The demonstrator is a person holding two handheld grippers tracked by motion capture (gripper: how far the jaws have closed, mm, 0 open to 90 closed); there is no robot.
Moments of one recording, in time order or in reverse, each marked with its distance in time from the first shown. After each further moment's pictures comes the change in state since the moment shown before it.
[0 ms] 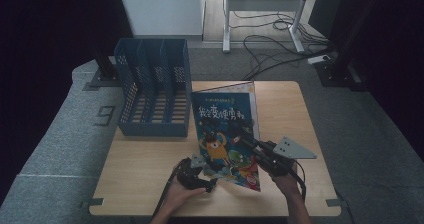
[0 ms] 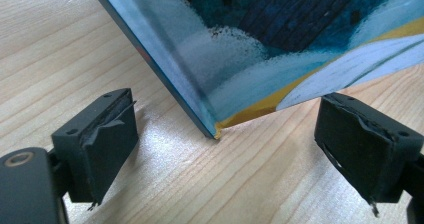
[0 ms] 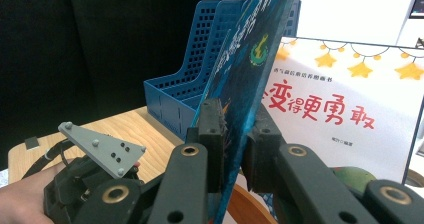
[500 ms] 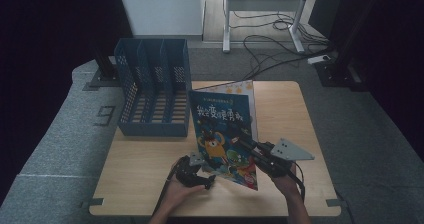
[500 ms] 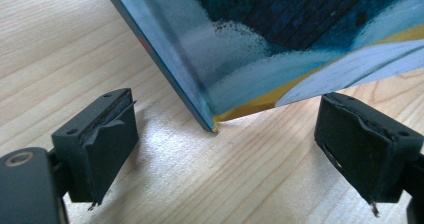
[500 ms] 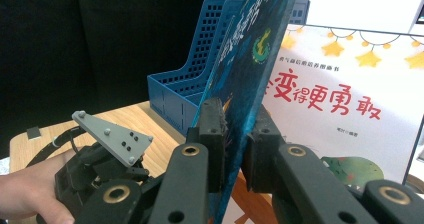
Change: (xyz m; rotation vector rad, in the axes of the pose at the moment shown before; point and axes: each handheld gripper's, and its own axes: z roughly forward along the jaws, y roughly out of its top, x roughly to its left) left arm 0.008 0.001 0.002 -0.011 0.038 -0.009; right arm 0.004 -0.001 0.002 0.012 0.016 -0.038
